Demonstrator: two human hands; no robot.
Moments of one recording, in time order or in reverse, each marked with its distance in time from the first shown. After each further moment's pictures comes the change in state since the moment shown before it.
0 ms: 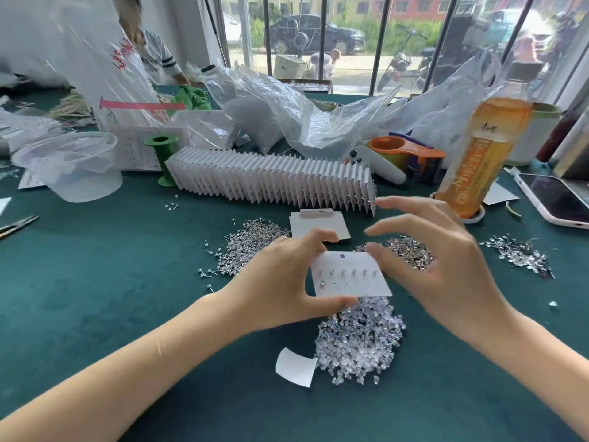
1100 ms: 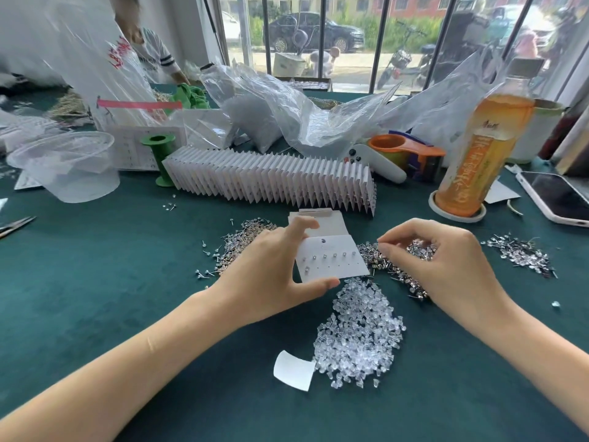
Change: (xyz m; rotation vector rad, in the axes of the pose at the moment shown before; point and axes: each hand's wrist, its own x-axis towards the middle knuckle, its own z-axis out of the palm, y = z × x) left_hand 0.003 -0.014 0.000 0.037 0.040 -0.106; right_hand 0.000 0.021 0.000 0.089 -0.063 0.262
